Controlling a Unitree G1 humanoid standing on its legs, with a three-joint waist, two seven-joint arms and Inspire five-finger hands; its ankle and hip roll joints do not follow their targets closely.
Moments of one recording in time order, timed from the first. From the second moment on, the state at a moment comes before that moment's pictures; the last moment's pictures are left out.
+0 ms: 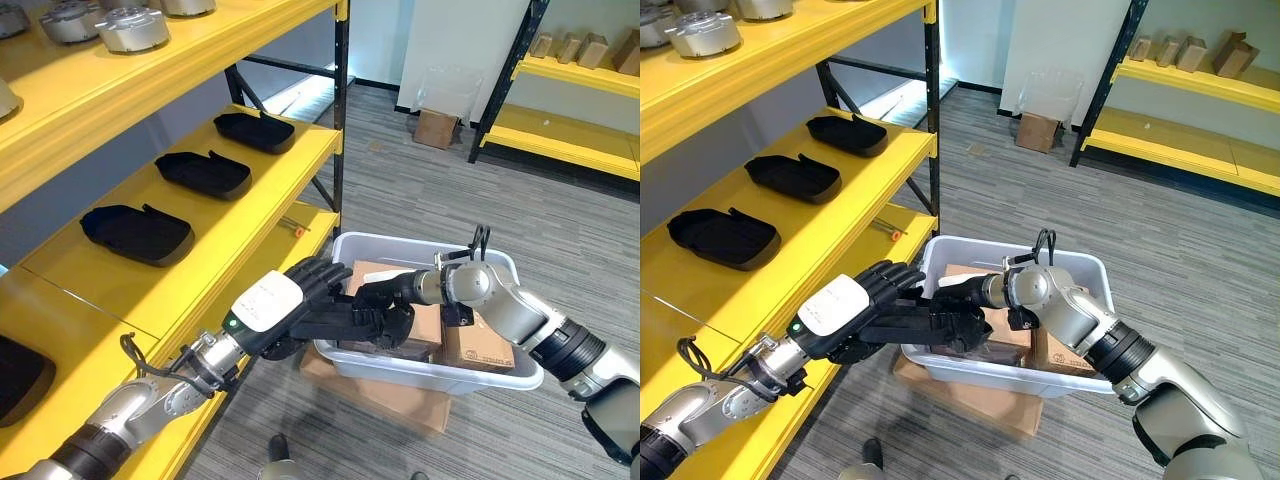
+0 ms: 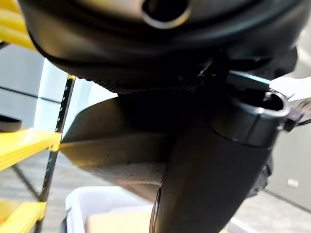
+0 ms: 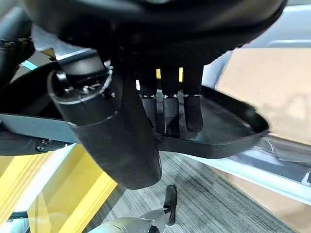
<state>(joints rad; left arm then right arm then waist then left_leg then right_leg) -0.13 0.91 -0.45 0.07 0.63 -0.51 0.34 -0.76 -0.72 0.73 0.09 -0.08 0.21 0.76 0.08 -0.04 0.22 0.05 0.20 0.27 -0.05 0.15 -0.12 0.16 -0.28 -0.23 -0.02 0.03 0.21</state>
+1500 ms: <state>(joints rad) -0.13 0.87 -0.44 0.09 0.63 -0.44 0.29 -0.76 -0.74 0.73 0.10 -0.11 0.18 0.75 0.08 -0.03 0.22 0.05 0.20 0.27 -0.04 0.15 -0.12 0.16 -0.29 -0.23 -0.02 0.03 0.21</state>
